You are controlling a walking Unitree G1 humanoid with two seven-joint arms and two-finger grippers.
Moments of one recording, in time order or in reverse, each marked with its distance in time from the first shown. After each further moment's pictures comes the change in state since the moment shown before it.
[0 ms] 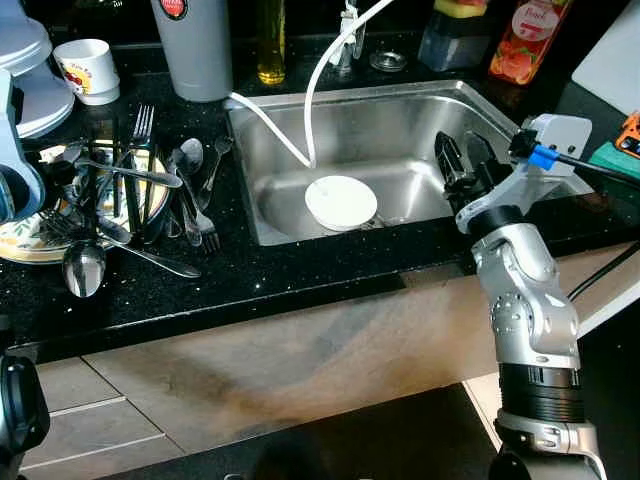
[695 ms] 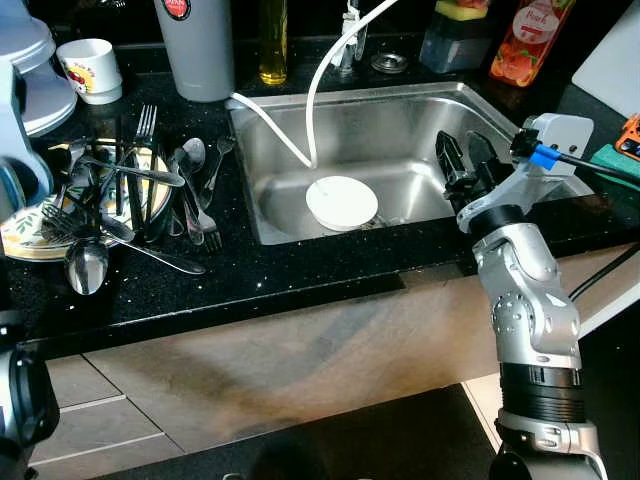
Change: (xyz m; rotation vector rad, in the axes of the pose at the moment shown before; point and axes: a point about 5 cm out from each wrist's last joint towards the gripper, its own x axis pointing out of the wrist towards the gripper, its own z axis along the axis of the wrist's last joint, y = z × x) left arm -0.007 -0.016 0.039 0.023 -0.254 -0.050; right arm 0.000 -0.001 0.001 -0.003 -0.001 -0.002
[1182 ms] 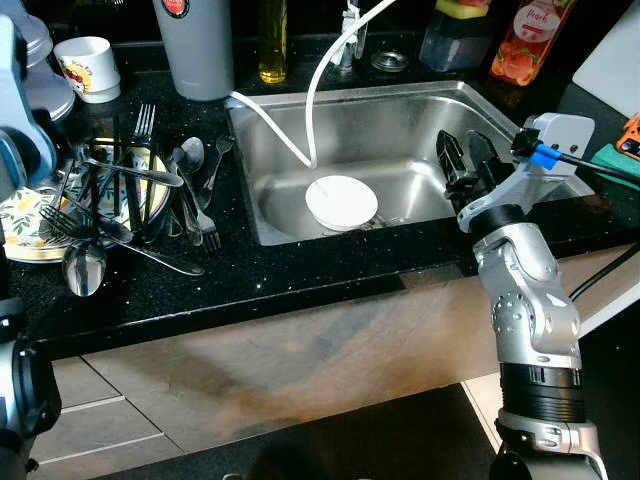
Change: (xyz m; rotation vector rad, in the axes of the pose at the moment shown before) left arm 0.001 -0.006 -0.022 0.017 0.175 0.007; right arm 0.000 0.000 0.000 0.000 -0.004 0.000
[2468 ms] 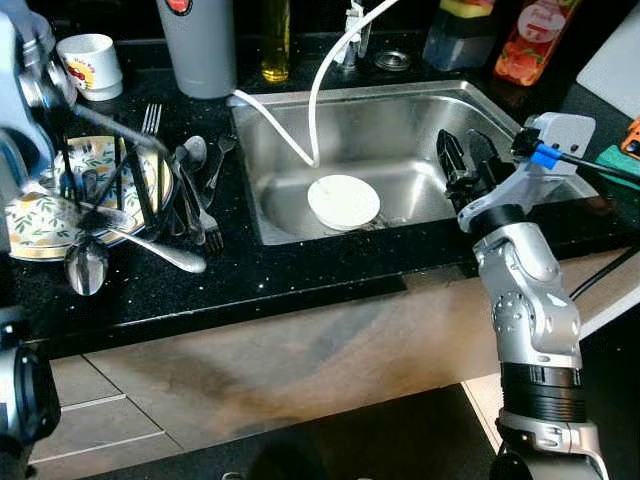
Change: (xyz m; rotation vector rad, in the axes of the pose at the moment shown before) left arm -0.015 -0.008 0.046 0.022 -0.348 -0.035; right arm 0.000 -0.001 0.001 -0.002 -0.002 -0.001
